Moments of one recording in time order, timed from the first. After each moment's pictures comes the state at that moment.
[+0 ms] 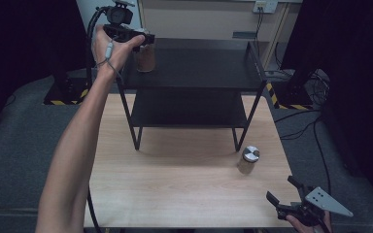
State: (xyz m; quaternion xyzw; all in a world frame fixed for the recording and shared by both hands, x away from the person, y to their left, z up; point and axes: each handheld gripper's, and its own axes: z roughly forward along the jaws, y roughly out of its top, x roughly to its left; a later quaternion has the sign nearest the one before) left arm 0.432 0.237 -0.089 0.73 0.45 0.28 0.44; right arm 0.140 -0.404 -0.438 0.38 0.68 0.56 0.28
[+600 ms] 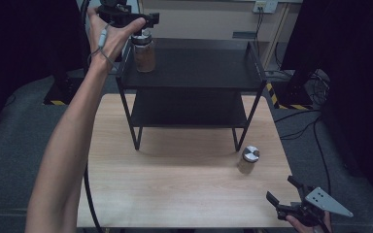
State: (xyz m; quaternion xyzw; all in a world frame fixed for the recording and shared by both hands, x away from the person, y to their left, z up) left arm 0.402 0.242 -0.074 0.70 0.39 0.32 0.51; right arm 0.140 -0.404 -0.438 0.38 0.68 0.56 0.28
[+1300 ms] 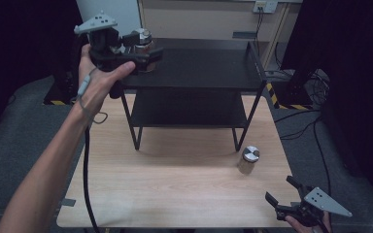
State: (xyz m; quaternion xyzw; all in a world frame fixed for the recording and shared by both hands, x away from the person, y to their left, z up) left arm 0.334 0.286 -0.144 0.69 0.27 0.23 0.63; right arm 0.141 -0.403 -0.437 0.38 0.68 0.56 0.28
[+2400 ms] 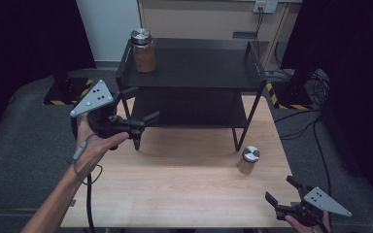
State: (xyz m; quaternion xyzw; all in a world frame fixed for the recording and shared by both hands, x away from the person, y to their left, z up) left arm 0.271 0.302 -0.240 0.70 0.24 0.24 0.63; right arm 0.140 -0.402 -0.436 0.38 0.68 0.56 0.28
